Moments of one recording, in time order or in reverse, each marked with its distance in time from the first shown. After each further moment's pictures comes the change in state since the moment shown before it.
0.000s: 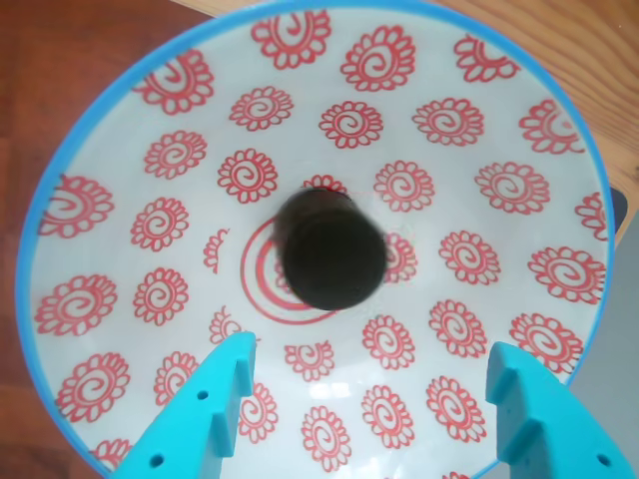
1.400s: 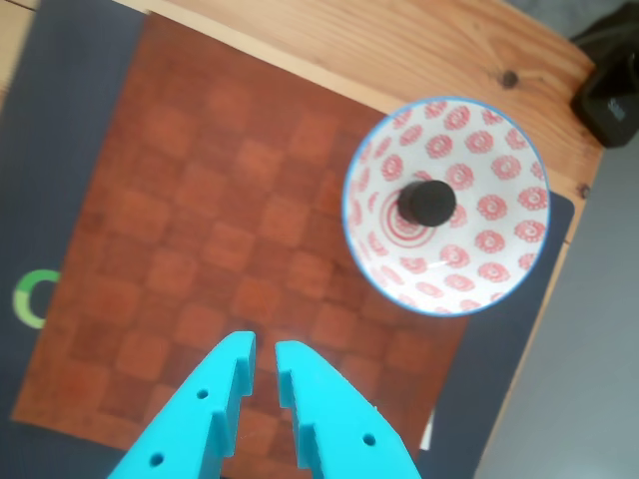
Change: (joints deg) arm -18.8 44.6 6.2 20.3 16.5
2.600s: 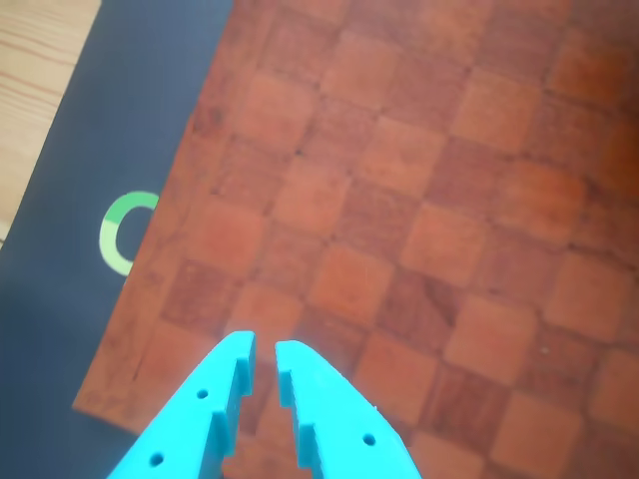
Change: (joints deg) arm -16.6 48.4 73.7 -27.9 19.0
